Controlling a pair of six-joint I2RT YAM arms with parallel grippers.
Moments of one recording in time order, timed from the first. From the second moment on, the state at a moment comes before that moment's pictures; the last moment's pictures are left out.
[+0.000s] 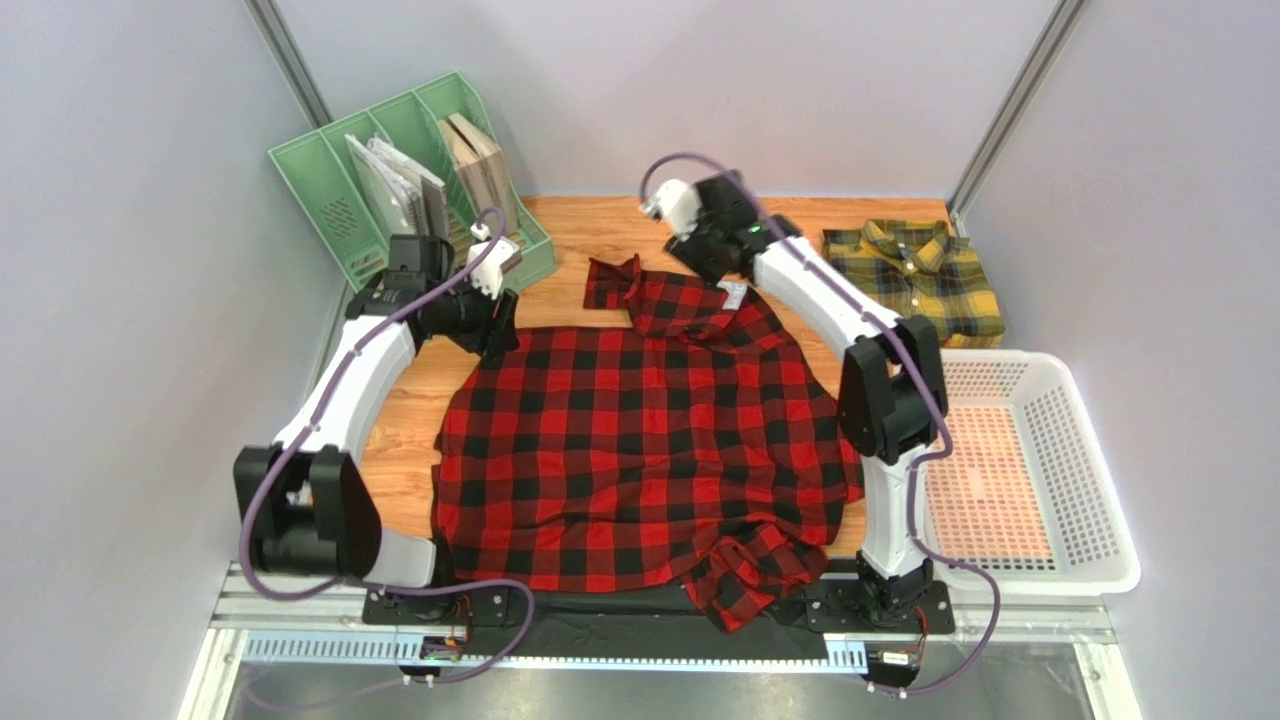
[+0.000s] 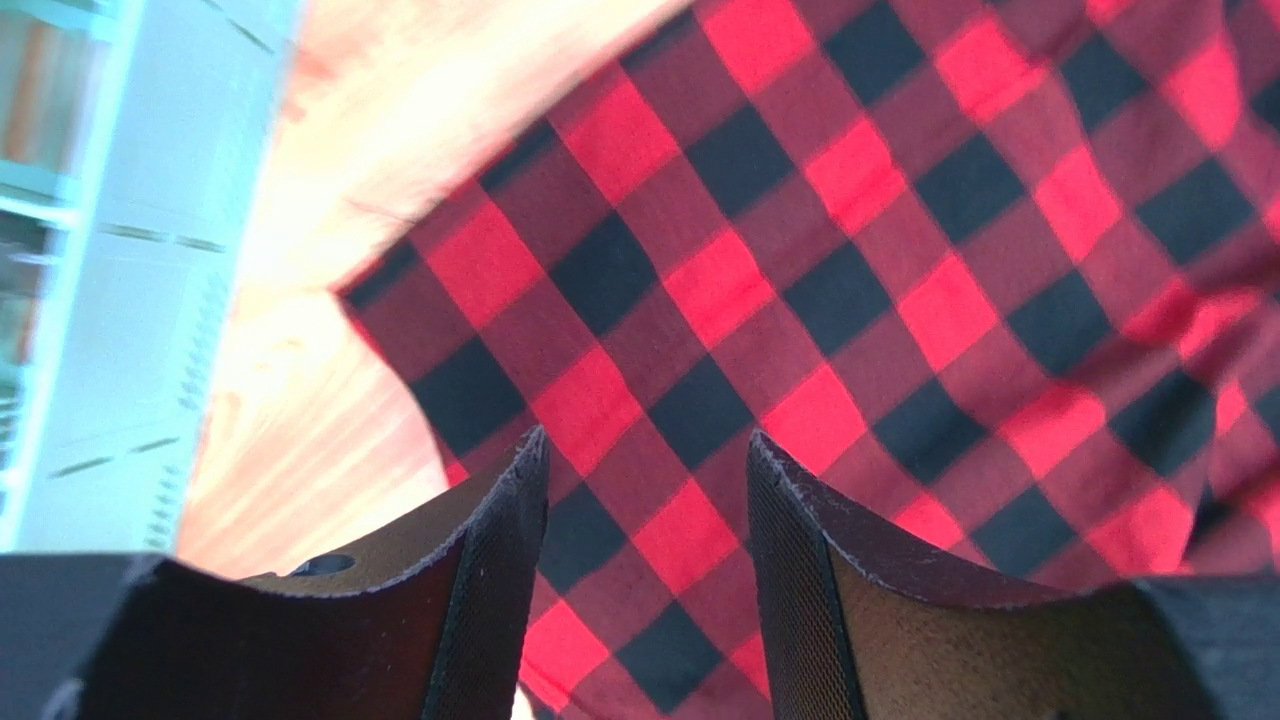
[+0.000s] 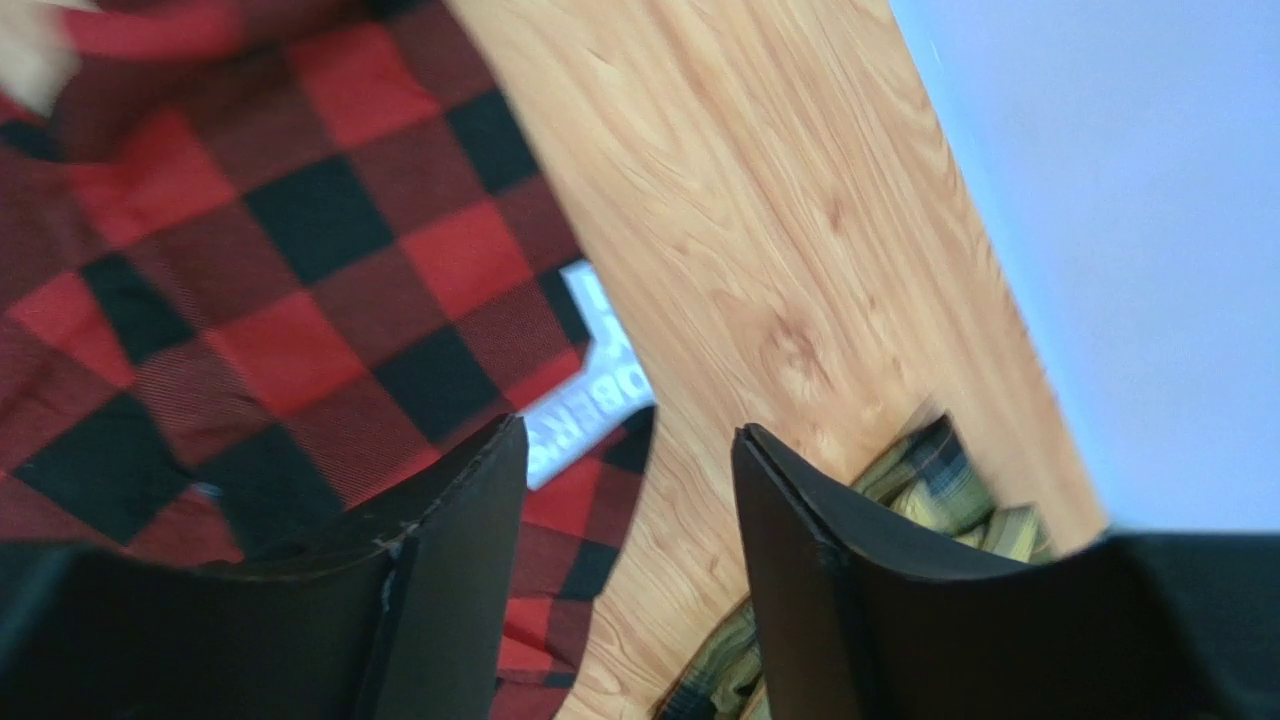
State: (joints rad) left arm -0.05 1.38 1.12 -0.60 0.49 0.40; right arm 0.51 2.05 1.80 -0.51 0.16 -0.62
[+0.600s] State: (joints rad) left arm -0.05 1.95 1.54 -0.86 0.35 0.67; right arm 0.18 2.33 1.99 -0.88 -0.24 -0.42
